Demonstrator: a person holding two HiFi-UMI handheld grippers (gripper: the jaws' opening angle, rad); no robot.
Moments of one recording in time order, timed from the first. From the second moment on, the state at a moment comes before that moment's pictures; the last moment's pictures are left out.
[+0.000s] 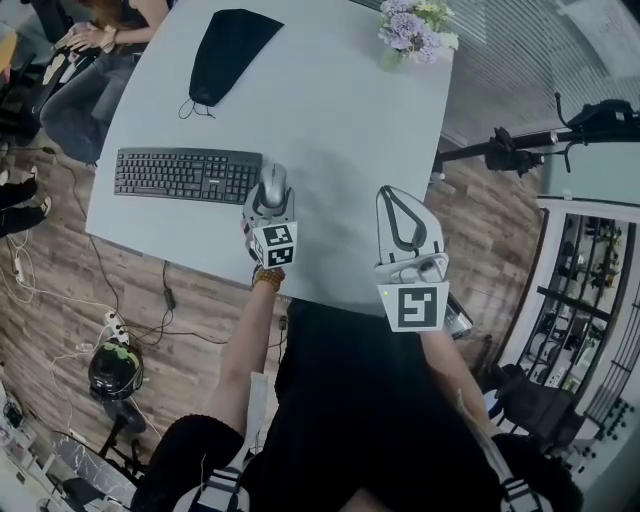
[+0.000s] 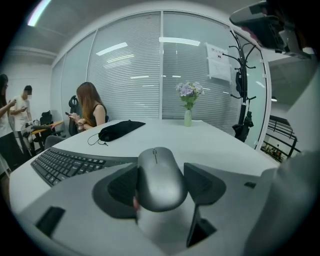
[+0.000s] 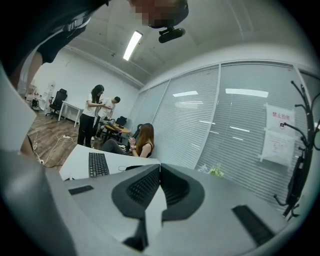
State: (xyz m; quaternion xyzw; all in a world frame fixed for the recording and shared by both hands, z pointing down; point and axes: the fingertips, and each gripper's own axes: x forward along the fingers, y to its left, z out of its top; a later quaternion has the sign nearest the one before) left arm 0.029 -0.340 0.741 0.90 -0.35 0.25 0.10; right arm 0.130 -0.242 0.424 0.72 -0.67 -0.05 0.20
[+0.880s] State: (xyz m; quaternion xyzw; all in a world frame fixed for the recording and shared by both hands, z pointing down) left arm 0.041 -0.336 0.785 0.89 -0.32 0.31 0.12; right arm 0.139 -0.242 0.434 0.72 -0.66 -0.04 0.21
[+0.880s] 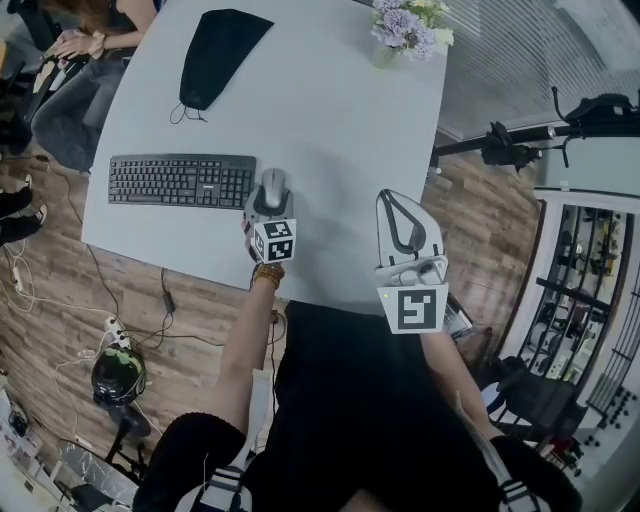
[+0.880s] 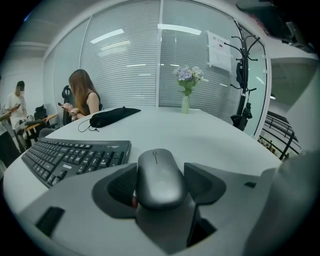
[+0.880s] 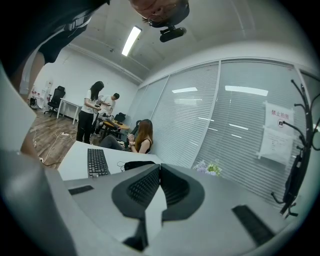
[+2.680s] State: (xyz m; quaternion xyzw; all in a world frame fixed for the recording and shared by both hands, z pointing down) left arm -0.017 -0.279 0.579 0.88 -0.45 0.18 0.03; right arm 0.115 -0.216 0.370 0.66 -0.73 -0.12 0.12
